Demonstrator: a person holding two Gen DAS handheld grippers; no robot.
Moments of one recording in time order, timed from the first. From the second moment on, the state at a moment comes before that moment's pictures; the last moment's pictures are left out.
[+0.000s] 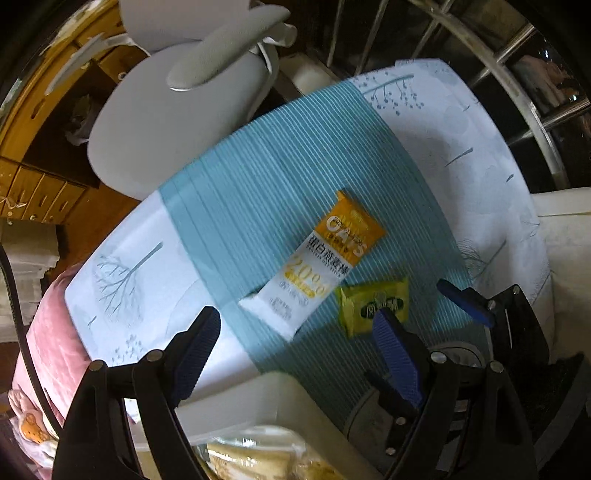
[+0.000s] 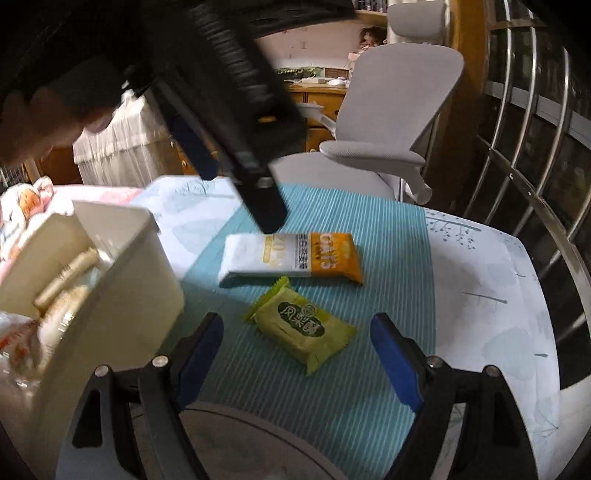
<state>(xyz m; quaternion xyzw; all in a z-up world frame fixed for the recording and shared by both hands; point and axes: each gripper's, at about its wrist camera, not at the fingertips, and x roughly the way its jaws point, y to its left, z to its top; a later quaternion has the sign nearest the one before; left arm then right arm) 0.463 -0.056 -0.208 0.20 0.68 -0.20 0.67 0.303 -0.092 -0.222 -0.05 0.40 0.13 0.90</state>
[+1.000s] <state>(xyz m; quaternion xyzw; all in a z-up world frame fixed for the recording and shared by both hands) 0.496 -0.087 -0.283 0.23 0.70 -0.21 0.64 0.323 -0.080 -0.250 -0.06 0.44 0.11 0.89</state>
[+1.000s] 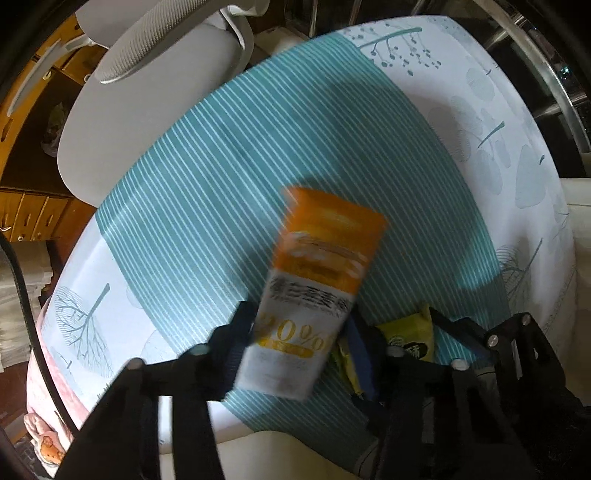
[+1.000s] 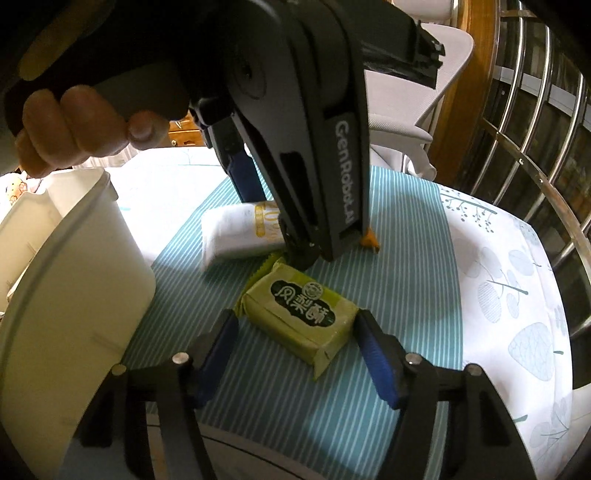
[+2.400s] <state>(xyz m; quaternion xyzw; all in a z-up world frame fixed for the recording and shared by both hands) 0.467 0.006 -0.146 0.10 0.64 -0.15 0.75 0.304 -0.079 -0.209 -0.08 0.41 0.15 0.90</state>
